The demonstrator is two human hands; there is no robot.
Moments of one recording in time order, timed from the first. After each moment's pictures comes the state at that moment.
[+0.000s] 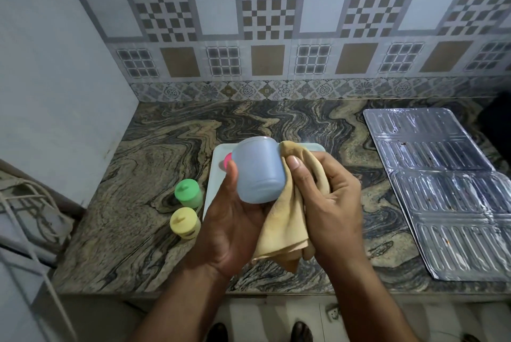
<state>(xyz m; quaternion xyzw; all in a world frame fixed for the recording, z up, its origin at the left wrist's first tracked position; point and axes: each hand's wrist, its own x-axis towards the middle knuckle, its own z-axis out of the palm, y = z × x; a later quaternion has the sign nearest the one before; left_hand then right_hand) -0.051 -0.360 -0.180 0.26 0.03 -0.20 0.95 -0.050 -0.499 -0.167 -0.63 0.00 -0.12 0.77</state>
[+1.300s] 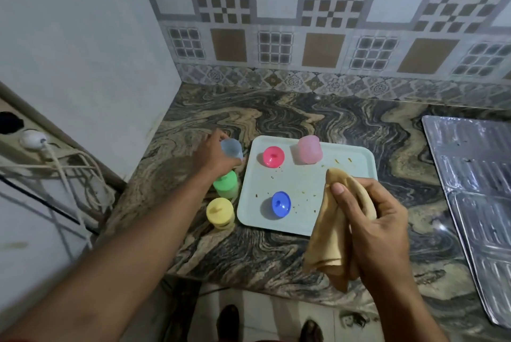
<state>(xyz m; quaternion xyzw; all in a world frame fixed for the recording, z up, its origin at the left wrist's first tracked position) 0.112 -0.191 -0.303 0.94 0.19 0.00 0.29 -0.034 -0.490 -0.207 -0.68 0.06 -0.06 0.72</state>
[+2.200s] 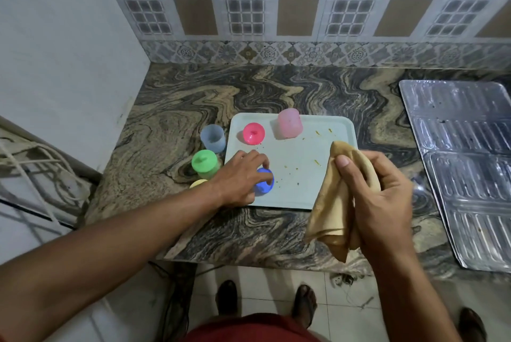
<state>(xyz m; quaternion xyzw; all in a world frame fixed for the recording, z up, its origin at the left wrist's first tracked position) 0.052 -0.268 -0.333 0.93 -0.37 -0.05 0.01 -0.043 -0.515 -0.207 -0.68 0.10 -0.10 0.72</state>
